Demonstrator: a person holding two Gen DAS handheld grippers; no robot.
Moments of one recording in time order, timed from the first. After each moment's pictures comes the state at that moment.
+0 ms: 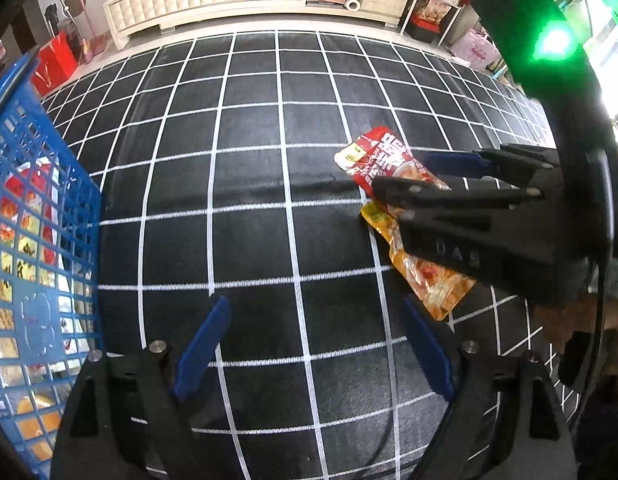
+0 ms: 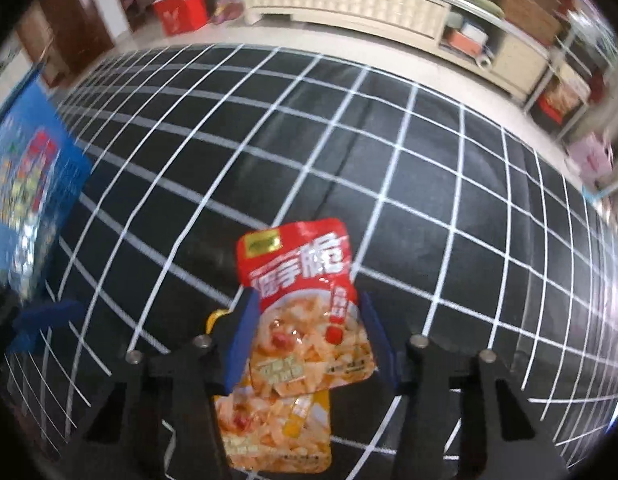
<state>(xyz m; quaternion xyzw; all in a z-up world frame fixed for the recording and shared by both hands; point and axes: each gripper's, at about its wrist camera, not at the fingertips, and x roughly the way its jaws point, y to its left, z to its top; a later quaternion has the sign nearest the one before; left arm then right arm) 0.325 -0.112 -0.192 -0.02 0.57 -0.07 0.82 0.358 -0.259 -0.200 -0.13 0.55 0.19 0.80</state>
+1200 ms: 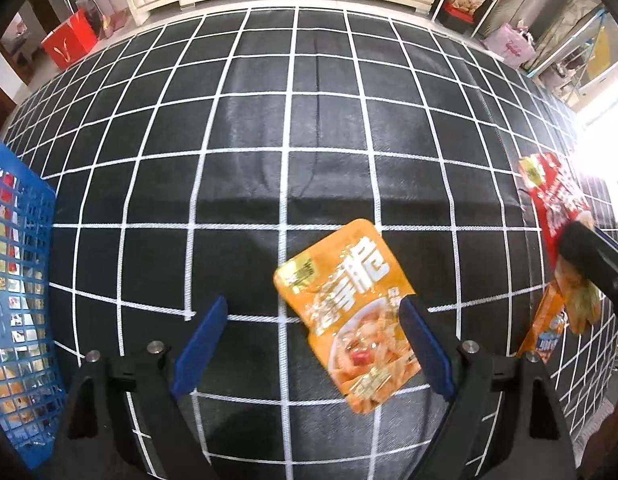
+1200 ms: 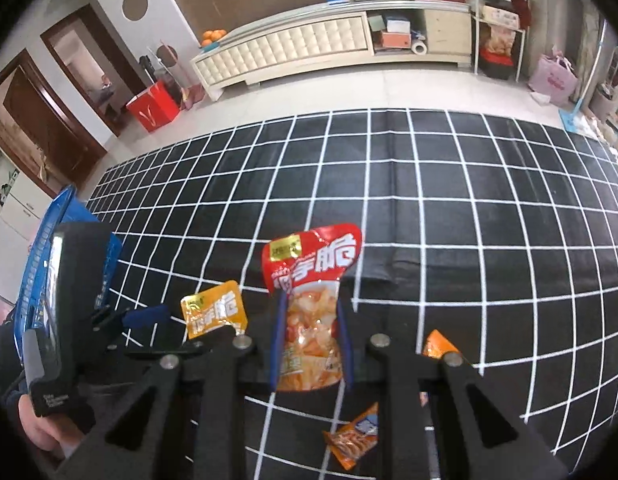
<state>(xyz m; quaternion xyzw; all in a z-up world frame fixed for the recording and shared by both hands) 0.370 -0.195 -0.212 -0.03 0.61 0.00 0.79 0.324 -0.401 -0.142 0.07 0.51 0.15 0.85</state>
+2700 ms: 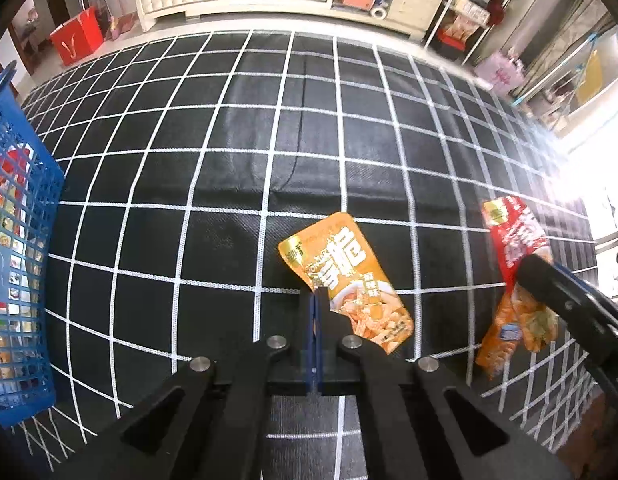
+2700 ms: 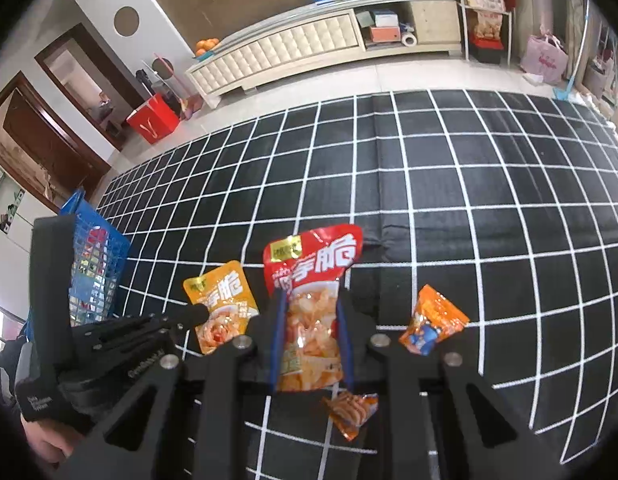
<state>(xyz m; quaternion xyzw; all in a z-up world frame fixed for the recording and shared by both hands) 0.338 -0.207 -0.198 -0.08 0.57 -0.02 0.82 0.300 -0.412 -0.144 0.11 0.50 0.15 0.84</state>
